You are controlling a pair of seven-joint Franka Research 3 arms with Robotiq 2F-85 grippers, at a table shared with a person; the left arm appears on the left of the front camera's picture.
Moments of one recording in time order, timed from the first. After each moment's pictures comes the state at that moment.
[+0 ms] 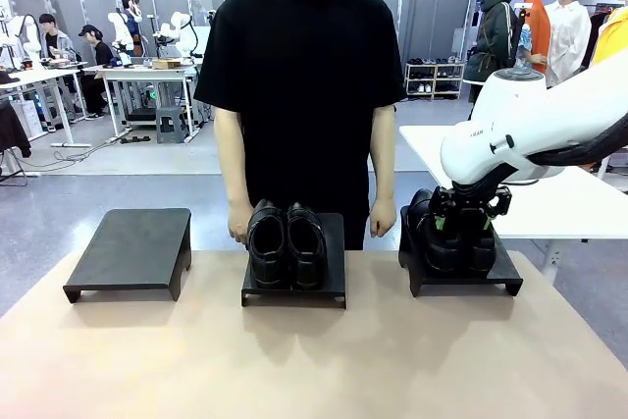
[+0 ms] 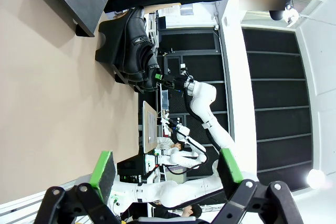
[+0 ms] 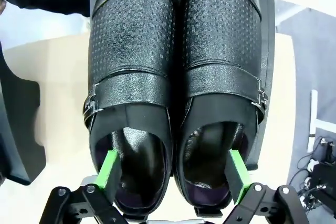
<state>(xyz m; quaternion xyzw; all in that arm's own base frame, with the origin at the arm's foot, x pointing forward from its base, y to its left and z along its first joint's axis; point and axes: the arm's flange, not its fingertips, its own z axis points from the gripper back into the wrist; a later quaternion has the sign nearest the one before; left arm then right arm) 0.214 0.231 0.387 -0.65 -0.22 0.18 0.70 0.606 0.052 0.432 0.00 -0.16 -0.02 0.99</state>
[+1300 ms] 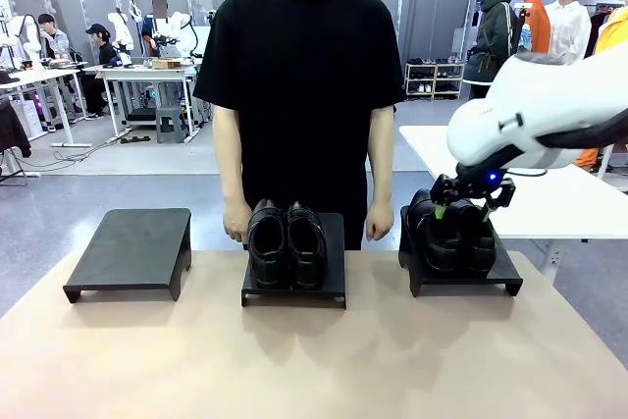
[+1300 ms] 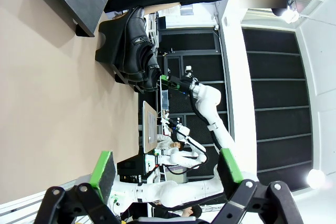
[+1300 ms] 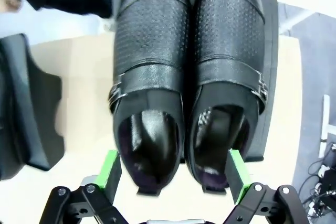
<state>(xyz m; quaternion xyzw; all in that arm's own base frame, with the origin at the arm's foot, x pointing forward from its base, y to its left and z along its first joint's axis) 0.214 0.231 0.387 -0.65 -0.22 0.18 0.70 0.588 0.045 0.466 0.05 -0.18 -0.02 0.98</state>
